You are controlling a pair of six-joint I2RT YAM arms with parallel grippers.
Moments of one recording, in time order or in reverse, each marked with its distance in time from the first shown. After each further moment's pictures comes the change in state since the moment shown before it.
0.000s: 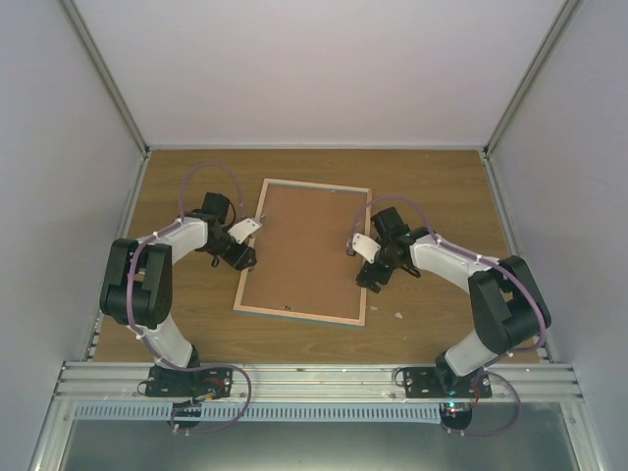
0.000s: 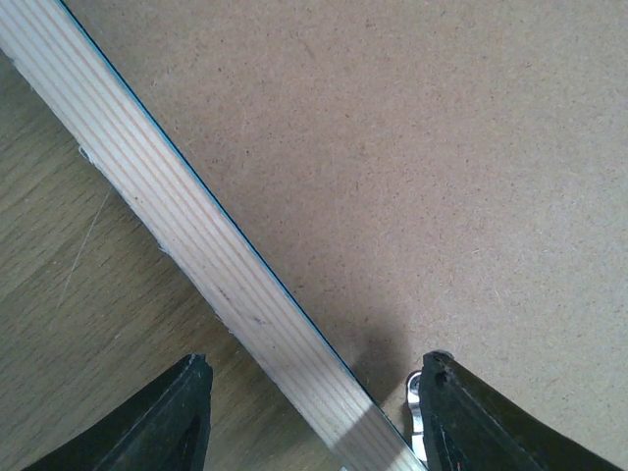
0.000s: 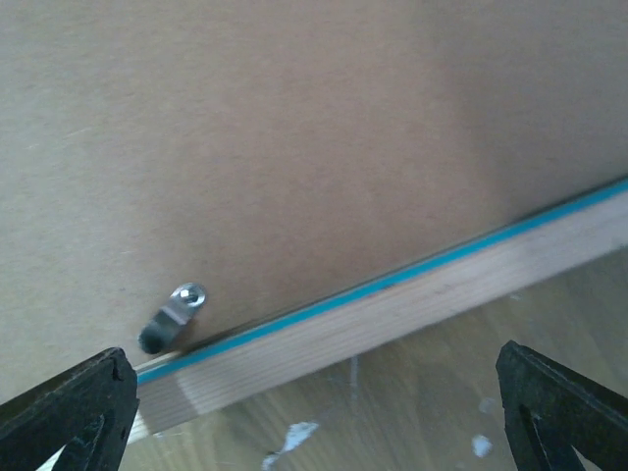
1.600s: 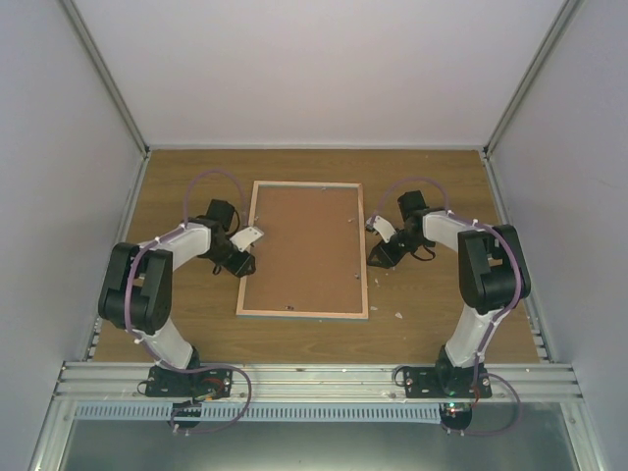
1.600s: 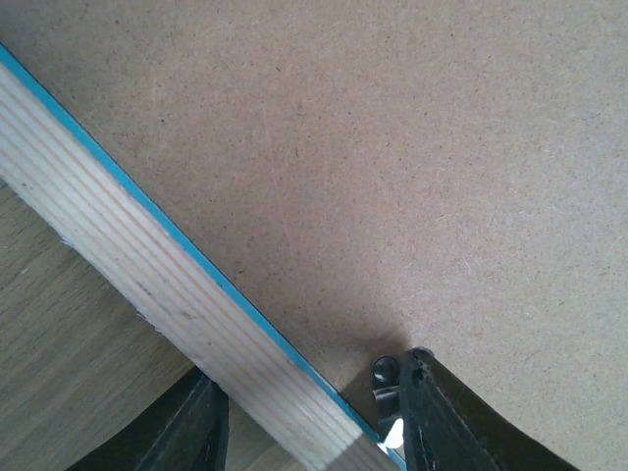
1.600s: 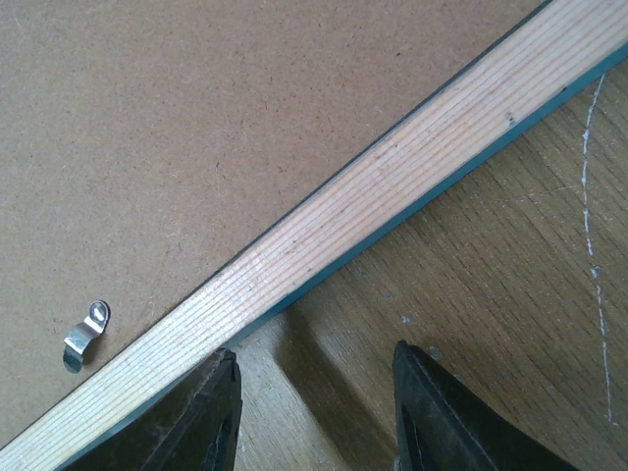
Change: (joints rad) left arm -0.053 -0.021 -0.046 -0.039 -0.054 -0.050; right arm -0.260 0.256 0.174 -0.054 -0.341 0.032
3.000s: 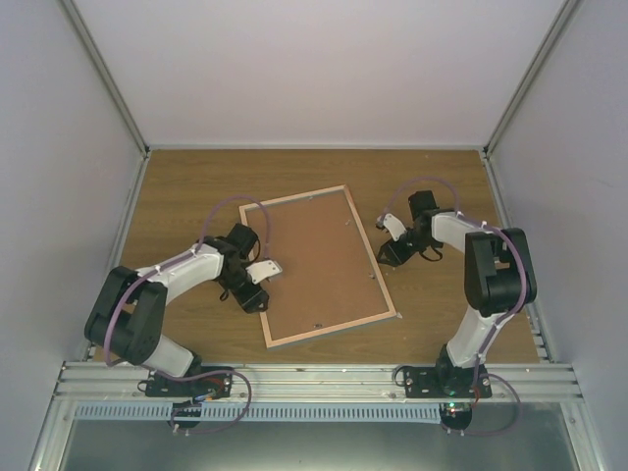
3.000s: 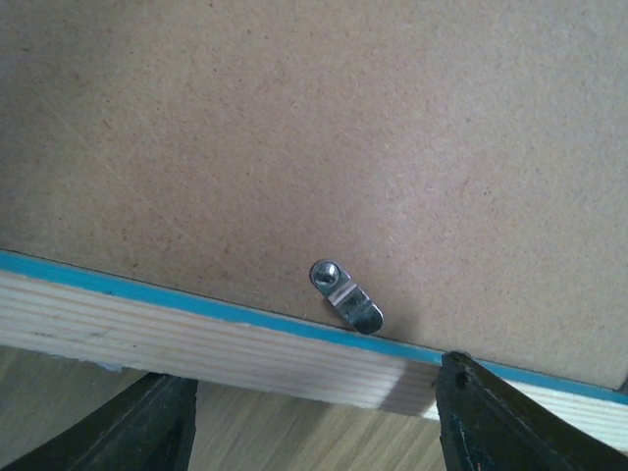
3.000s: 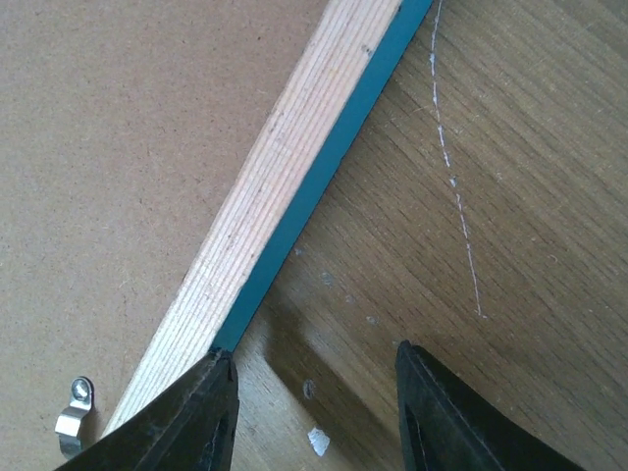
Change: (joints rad) left arm -0.228 -0.198 -0.153 -0.150 0.014 0.018; right arm -0.064 -0.025 -0.018 0.005 0.064 0.033
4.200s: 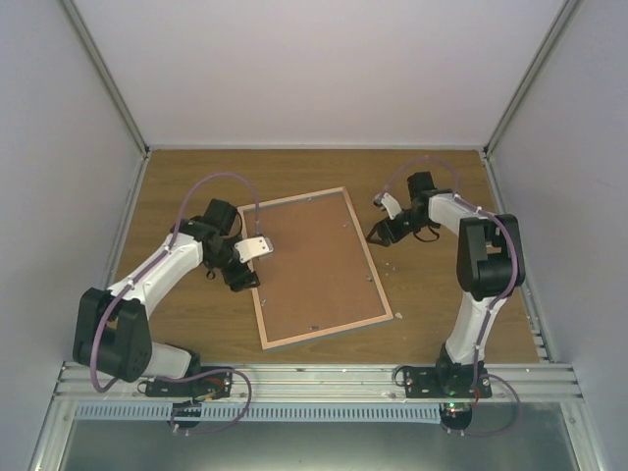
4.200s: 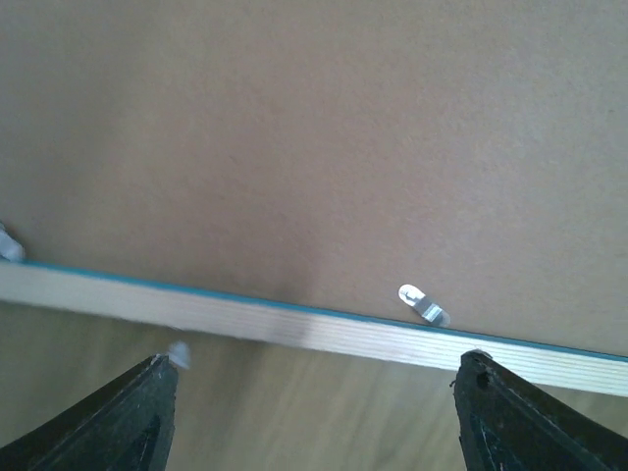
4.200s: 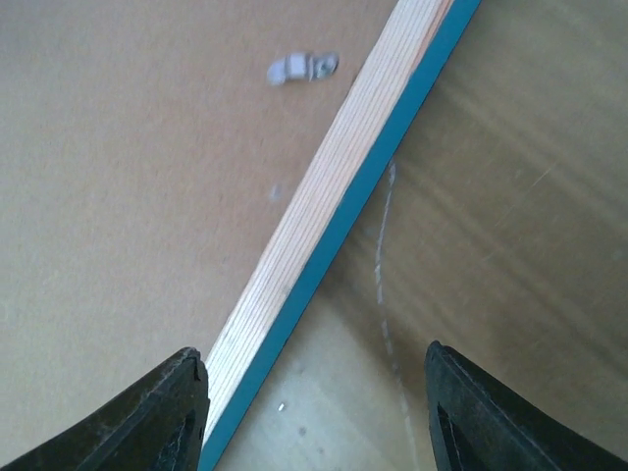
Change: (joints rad) left arm 0.131 -0.089 0.185 -0.109 0.042 0.324; right arm -0.018 0.143 0.245 -0.040 -0.151 0.064
